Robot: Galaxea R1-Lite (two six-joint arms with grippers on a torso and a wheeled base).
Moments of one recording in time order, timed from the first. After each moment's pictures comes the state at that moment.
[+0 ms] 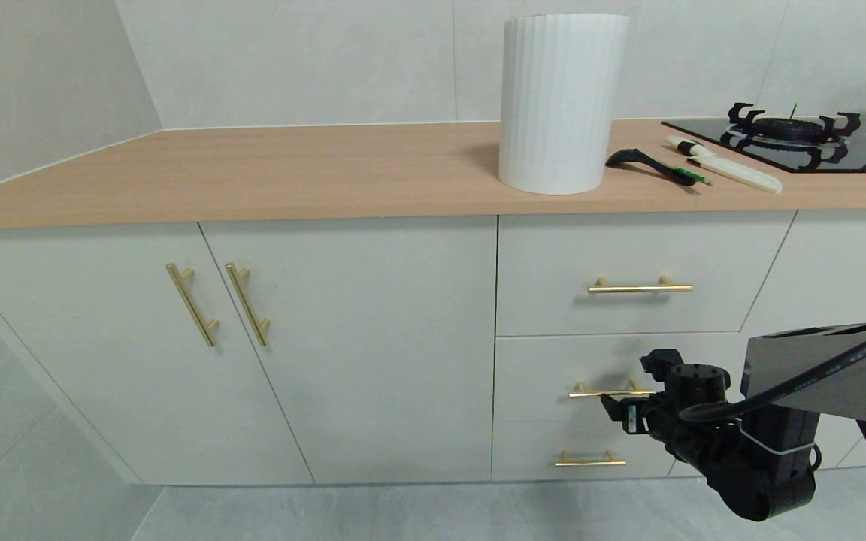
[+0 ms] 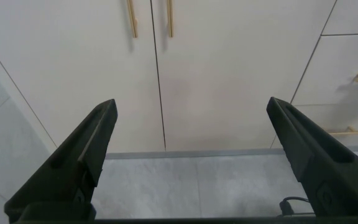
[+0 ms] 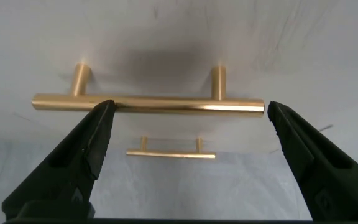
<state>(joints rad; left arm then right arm) 0.00 0.00 0.00 0.00 -0.01 0.00 0.23 2.48 -0.69 -1.34 -0.16 0.10</state>
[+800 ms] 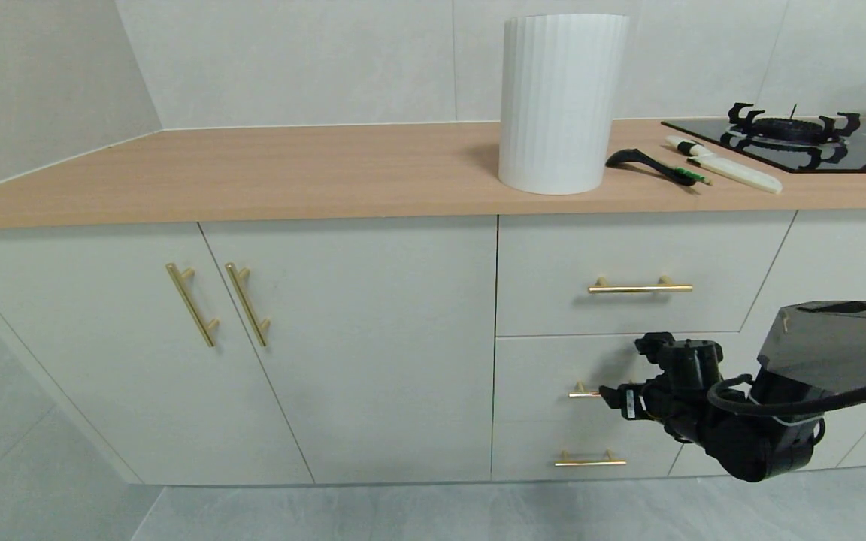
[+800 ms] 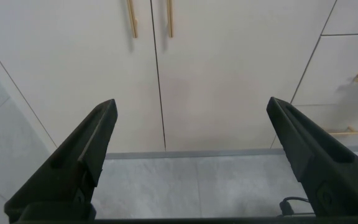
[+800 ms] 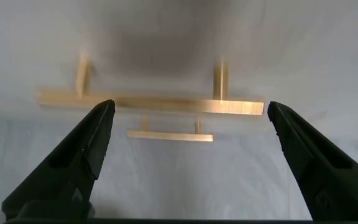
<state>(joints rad) 0.00 0.00 0.00 0.00 -0.01 0.00 0.23 2.37 -0.81 -1.03 -0.14 0.10</state>
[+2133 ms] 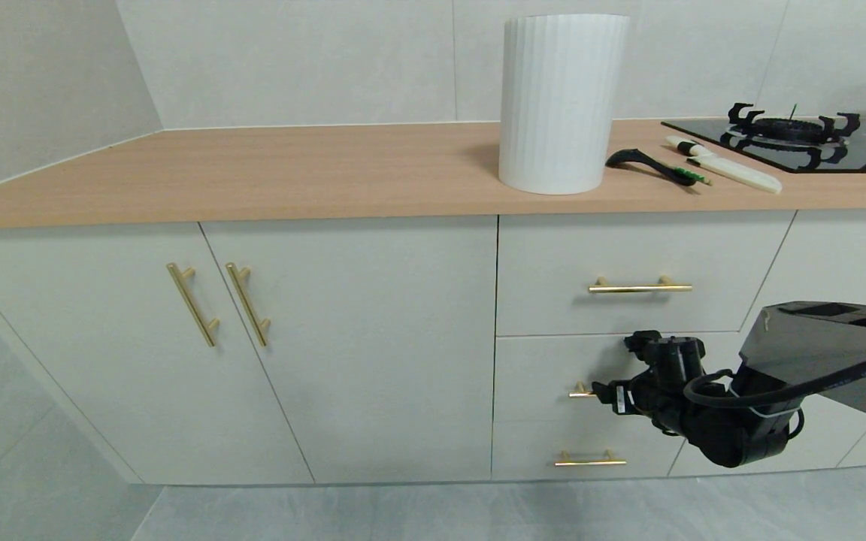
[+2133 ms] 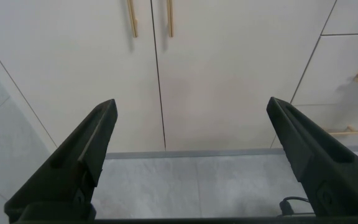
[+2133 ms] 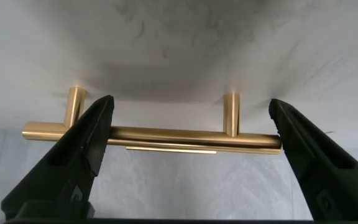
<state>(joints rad) 0.00 0.00 0.00 0.00 -0.01 0.00 0.22 2.44 -0.92 -0.93 -0.15 0.10</state>
